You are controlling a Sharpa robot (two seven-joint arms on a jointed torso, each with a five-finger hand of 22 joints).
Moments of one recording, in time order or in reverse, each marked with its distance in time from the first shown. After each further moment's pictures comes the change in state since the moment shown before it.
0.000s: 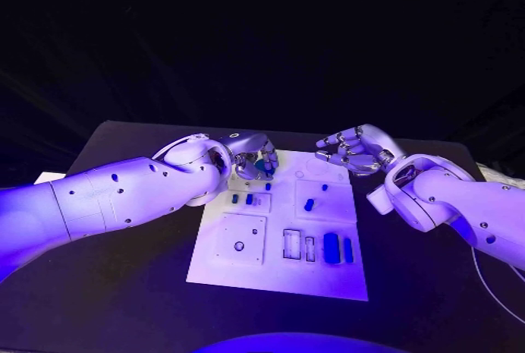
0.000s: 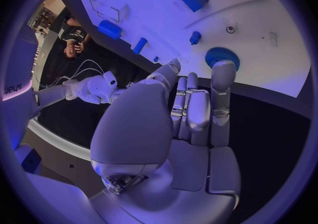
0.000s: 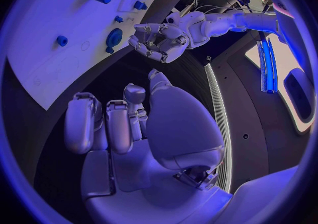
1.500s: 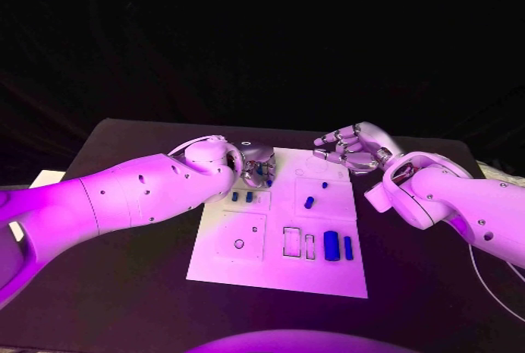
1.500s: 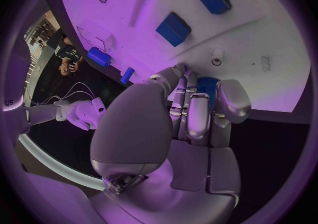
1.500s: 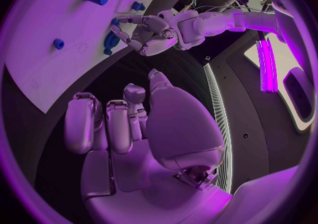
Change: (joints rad) left arm -0.018 0.100 0.001 -0.113 -0.111 0.184 -0.085; left_hand -0.006 0.009 0.138 -0.039 0.000 0.089 0.004 -0.105 -0.073 0.076 0.008 -0.154 -0.137 0.000 0.000 0.063 -0.020 -0.030 0.060 0.000 0.237 0.221; right arm 0.000 0.006 0.000 0.001 0.004 0.005 0.001; right_hand 0.000 0.000 0.000 0.000 0.000 0.000 0.000 0.000 0.000 0.000 0.000 0.000 0.000 0.000 0.000 0.000 0.000 0.000 0.000 0.000 0.000 0.001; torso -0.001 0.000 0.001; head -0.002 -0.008
